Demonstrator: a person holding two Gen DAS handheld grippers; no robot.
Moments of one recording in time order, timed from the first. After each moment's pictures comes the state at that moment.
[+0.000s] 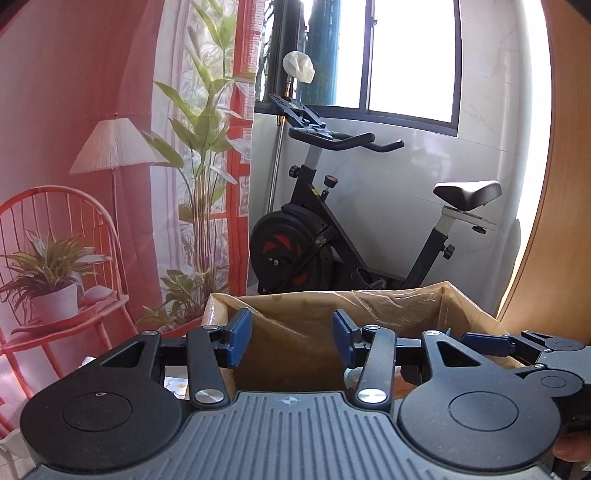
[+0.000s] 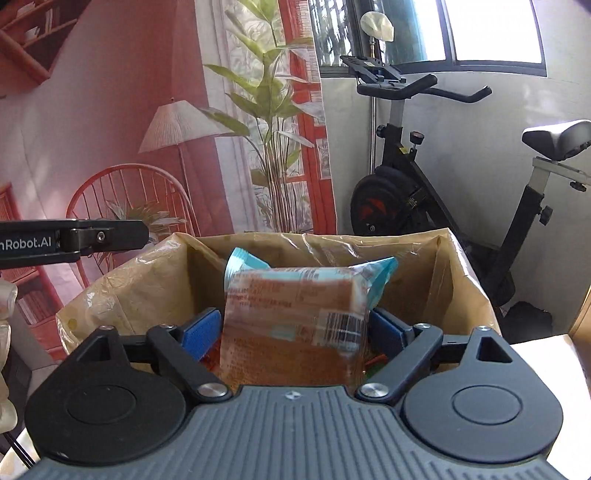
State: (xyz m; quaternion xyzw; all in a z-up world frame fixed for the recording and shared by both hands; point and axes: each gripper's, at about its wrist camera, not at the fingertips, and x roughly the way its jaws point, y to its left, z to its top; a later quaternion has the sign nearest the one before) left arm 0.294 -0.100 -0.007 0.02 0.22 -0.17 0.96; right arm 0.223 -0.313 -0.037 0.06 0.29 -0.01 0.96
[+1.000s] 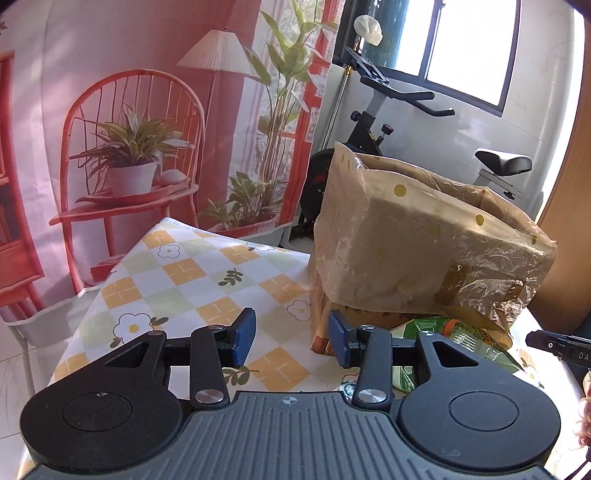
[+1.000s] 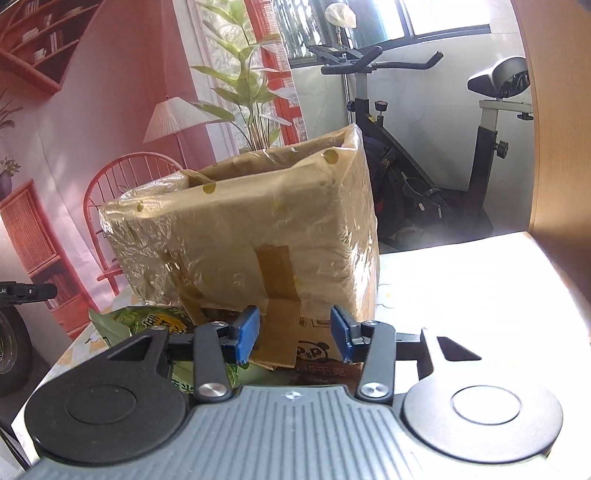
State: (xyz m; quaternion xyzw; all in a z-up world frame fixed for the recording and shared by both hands) left arm 0.170 0.048 -0.095 -0.05 0.31 -0.11 0.94; right arm 0.066 -0.327 -0.093 0.10 0.33 -0.01 0.94
